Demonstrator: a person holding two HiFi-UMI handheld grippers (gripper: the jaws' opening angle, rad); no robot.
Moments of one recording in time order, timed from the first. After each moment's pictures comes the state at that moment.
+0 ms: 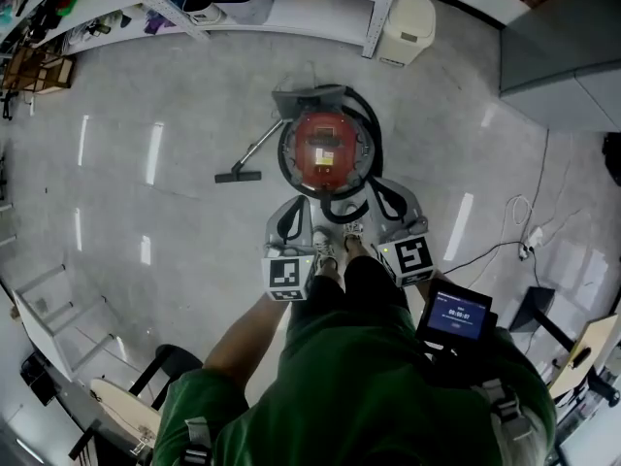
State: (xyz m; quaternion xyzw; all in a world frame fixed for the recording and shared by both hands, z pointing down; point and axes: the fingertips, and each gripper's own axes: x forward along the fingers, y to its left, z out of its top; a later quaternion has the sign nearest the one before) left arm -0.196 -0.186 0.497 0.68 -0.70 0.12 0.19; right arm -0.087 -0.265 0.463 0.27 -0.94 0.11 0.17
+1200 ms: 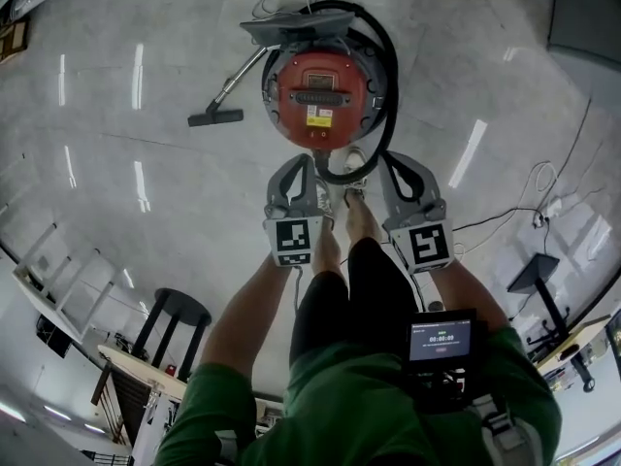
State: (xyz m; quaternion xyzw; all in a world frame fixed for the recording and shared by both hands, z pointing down) left arm -0.197 -0.231 0.732 0.65 -0.66 0.24 0.29; right arm -0.083 -0.307 0.673 0.24 -0.92 0.19 0.25
